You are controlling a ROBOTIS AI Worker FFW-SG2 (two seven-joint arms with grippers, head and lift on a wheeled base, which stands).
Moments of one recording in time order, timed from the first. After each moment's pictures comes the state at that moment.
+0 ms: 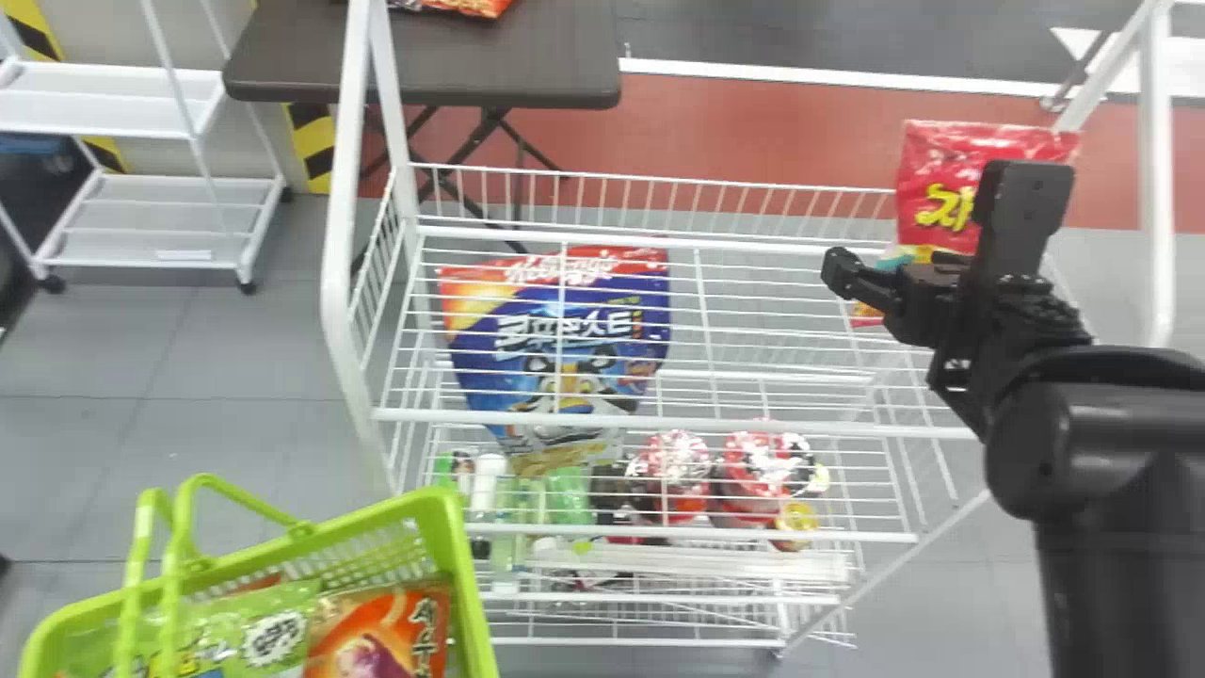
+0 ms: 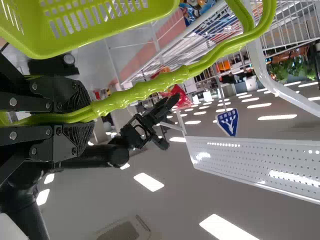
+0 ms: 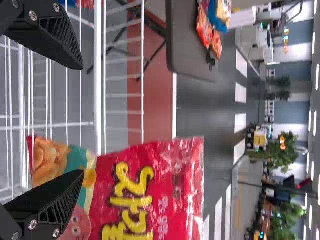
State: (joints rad) left arm 0.66 0.09 0.61 -1.99 0.52 1.15 -1.57; right arm -0.04 -0.11 -0.15 -1.86 -0.05 0.77 0.02
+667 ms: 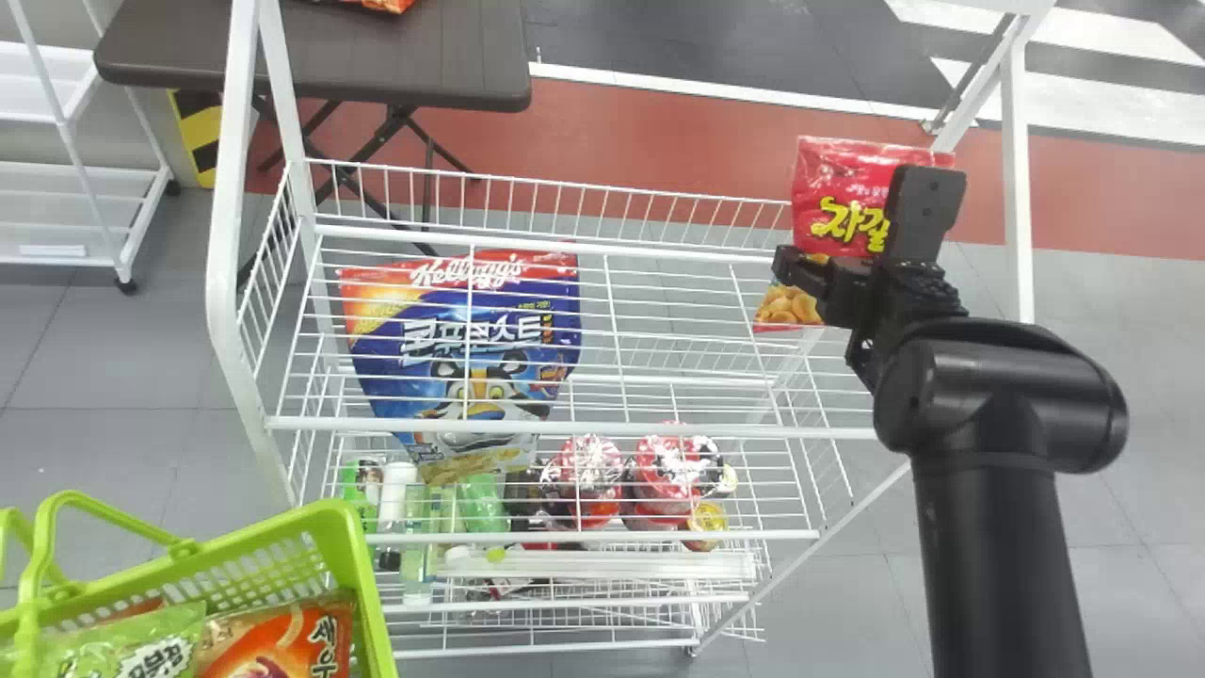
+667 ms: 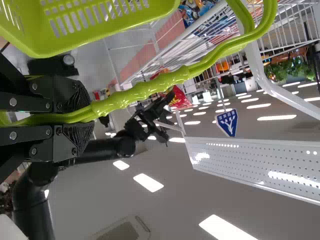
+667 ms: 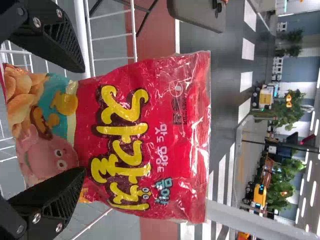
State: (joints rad) left arm 0.66 0.10 0.61 -1.98 0.53 1.15 -1.57; right arm -0.19 -0.11 -0.19 -1.64 0.01 0.75 -0.03
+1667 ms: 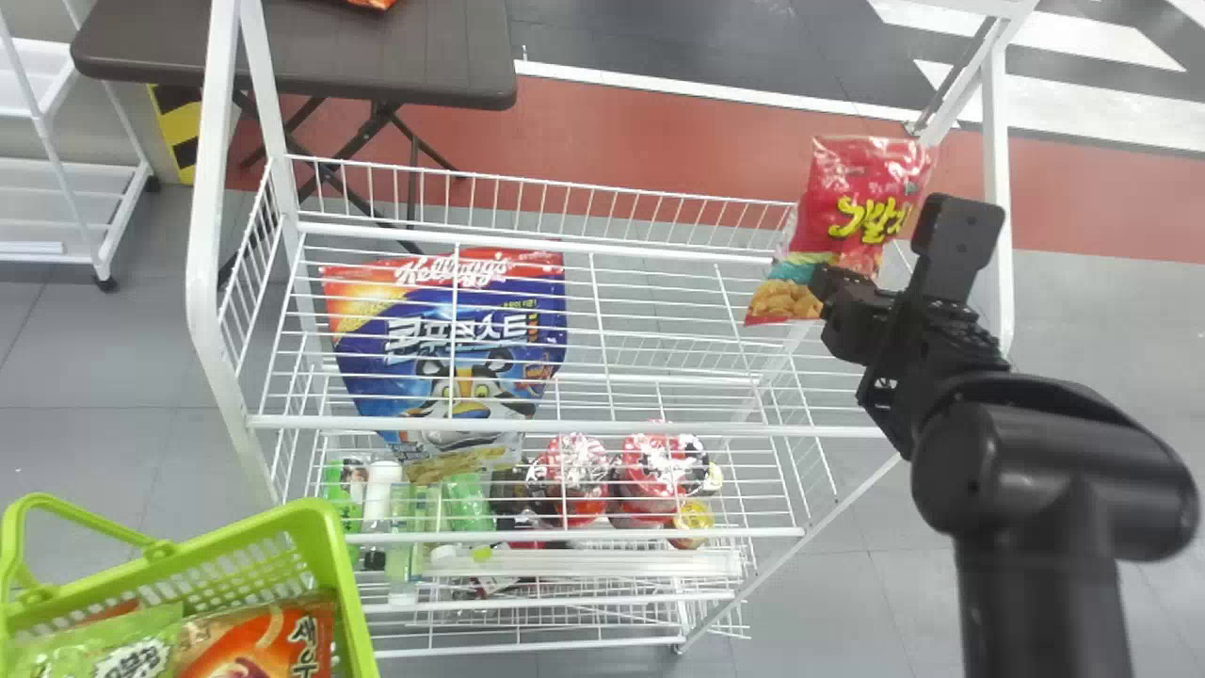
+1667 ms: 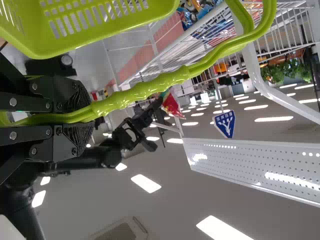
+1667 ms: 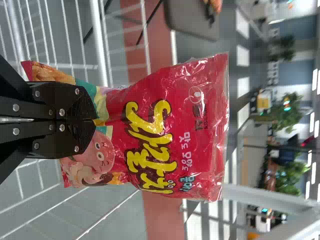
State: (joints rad) left arm 0.66 0.09 0.61 -1.97 0.53 1.15 -1.57; right arm 0.07 -0.11 -0.23 -2.04 -0.17 0.81 0.01
